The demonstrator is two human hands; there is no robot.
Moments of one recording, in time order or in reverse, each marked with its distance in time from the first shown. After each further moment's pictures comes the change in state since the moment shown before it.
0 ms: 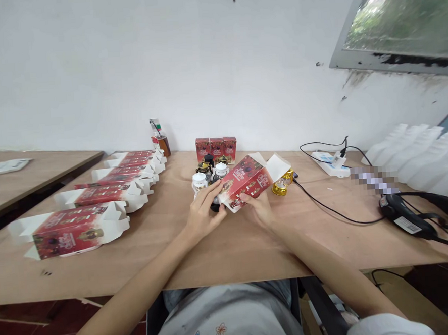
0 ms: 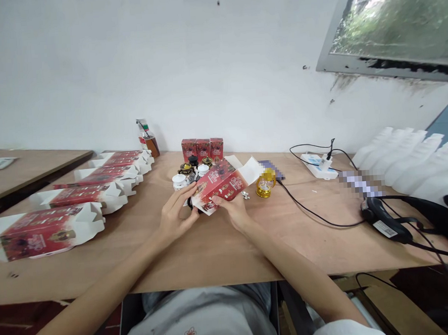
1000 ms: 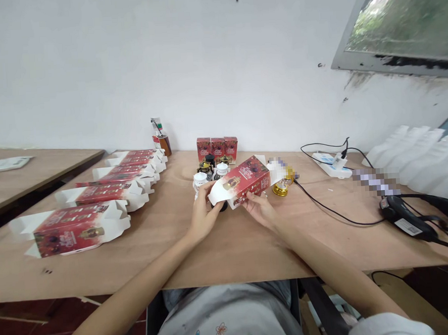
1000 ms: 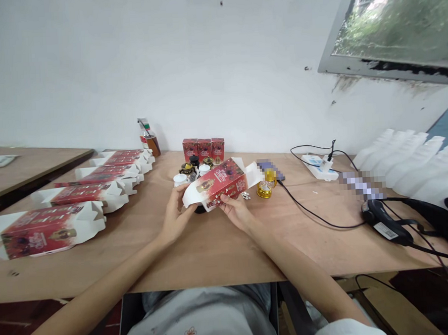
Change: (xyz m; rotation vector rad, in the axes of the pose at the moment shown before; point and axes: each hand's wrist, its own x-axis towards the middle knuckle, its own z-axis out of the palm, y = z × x) left_hand 0.001 0.002 0.011 -0.572 0.065 -0.528; right_hand 0.006 0.008 -0.015 0.233 -0.060 0.208
